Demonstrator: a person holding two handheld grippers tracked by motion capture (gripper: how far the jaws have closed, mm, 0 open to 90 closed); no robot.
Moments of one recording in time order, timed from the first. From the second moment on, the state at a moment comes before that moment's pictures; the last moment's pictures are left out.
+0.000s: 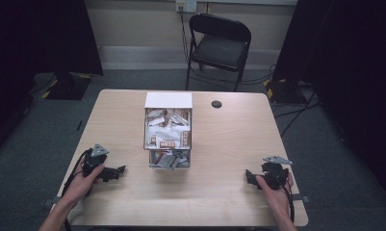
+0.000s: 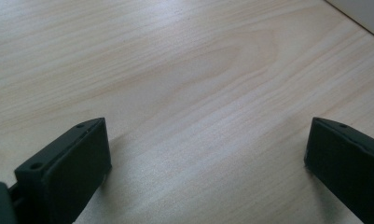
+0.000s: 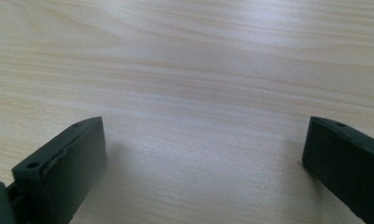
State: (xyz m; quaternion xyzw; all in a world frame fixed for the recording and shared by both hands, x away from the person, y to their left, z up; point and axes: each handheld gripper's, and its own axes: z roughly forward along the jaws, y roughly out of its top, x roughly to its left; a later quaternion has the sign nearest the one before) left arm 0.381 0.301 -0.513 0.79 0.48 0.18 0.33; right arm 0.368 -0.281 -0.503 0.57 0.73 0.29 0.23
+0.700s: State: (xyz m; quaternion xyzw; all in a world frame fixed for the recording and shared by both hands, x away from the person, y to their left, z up) left arm 0.381 0.301 -0.513 0.79 0.48 0.18 0.33; right arm 0.363 -0.274 -0.494 0.56 0.73 0.31 0.24
